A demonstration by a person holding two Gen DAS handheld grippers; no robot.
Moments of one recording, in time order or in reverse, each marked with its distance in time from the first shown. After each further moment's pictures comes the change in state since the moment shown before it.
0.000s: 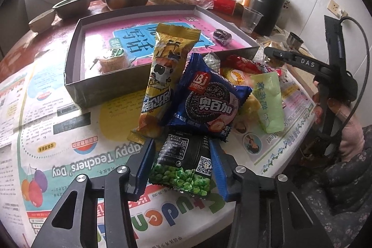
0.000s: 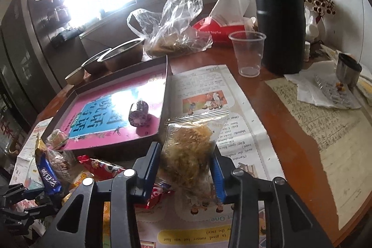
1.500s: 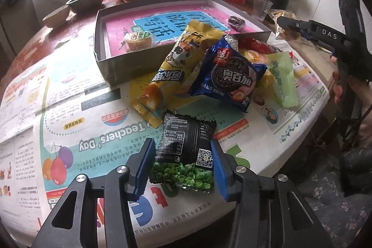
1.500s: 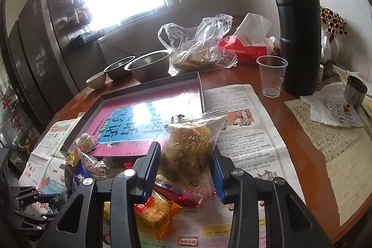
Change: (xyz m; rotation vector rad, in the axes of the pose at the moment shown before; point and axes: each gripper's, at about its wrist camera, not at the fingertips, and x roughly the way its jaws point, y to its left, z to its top) left arm -0.015 0.012 -0.021 0.011 0.048 0.095; right arm -0.025 0.040 0.009 -0.057 -0.055 0.078
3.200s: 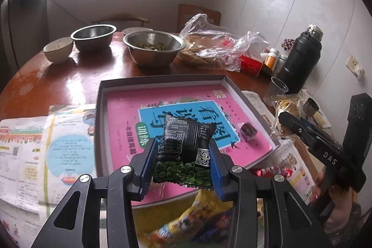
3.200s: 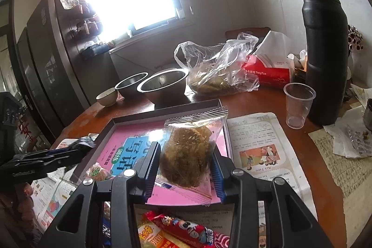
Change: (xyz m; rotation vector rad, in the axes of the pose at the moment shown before) left arm 0.000 0.029 0.144 -0.171 -0.228 -0.056; right arm 0.028 0.020 0.048 -0.009 -0.076 0.071
